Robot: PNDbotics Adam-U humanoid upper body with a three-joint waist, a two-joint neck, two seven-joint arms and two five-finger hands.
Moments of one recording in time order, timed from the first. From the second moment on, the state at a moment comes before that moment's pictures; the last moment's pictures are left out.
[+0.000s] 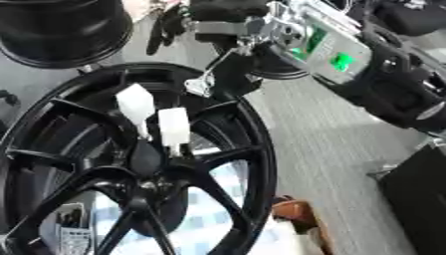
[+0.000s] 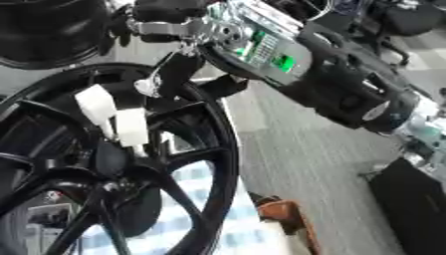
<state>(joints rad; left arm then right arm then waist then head) -0.12 0.22 -0.02 -1.99 0.35 0.05 -0.04 -0.57 -1.01 0.33 -1.99 0.31 0.13 0.49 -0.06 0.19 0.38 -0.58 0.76</state>
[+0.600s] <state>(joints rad) -0.14 0.22 0.00 -1.99 0.40 0.05 -0.02 -0.57 -0.94 0.35 -1.99 0.34 0.18 0.52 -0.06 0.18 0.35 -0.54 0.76</state>
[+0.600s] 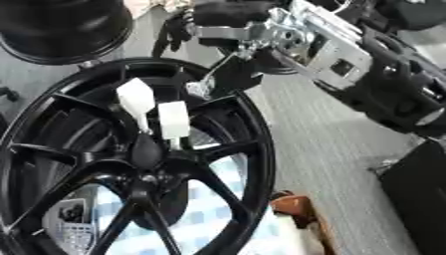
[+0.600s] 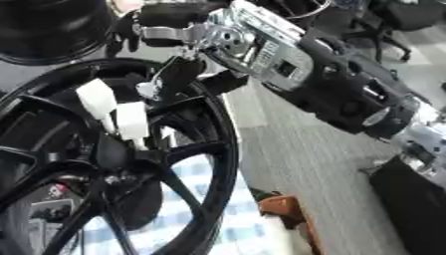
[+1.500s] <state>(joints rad) -0.12 0.24 0.03 -1.99 0.40 0.07 0.03 -0.56 -0.87 0.40 -1.99 0.41 0.24 0.57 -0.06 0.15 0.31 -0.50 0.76</state>
